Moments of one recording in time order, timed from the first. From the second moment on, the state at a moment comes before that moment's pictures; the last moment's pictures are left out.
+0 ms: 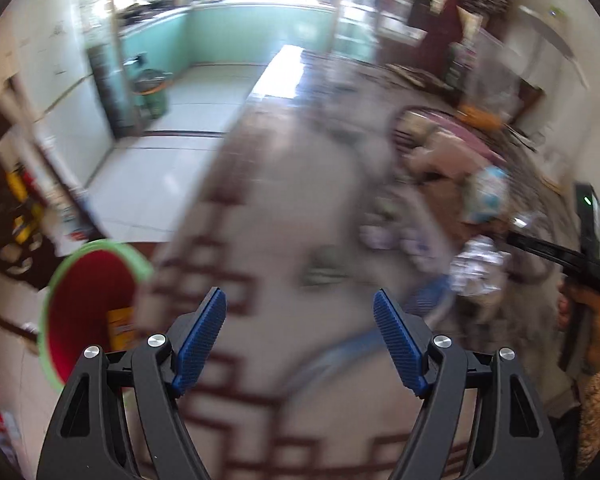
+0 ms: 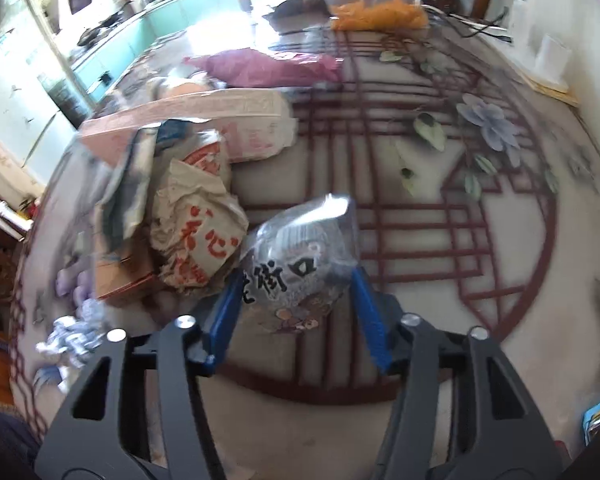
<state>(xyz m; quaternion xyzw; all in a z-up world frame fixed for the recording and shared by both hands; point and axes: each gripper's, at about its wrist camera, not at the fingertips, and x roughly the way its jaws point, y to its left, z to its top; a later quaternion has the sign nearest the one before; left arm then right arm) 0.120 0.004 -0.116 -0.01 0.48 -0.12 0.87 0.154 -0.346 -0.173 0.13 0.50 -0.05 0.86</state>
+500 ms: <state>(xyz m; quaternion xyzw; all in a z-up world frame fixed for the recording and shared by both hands) 0.137 -0.165 -0.158 0.03 0.53 -0.20 0.83 0.127 -0.365 -0.129 0.15 0.45 -0.06 0.88</state>
